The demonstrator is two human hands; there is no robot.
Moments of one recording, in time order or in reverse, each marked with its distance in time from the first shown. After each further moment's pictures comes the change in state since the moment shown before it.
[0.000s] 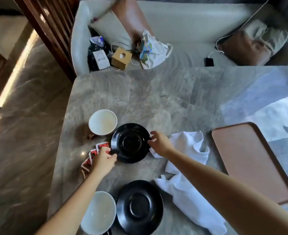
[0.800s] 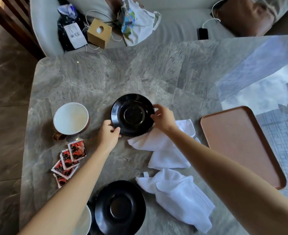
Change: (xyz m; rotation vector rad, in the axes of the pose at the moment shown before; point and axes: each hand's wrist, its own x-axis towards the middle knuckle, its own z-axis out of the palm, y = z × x) left_hand 0.041 0.094 0.076 -0.084 0.063 0.083; right_hand 0.050 0.044 -0.067 0.178 0.261 0.044
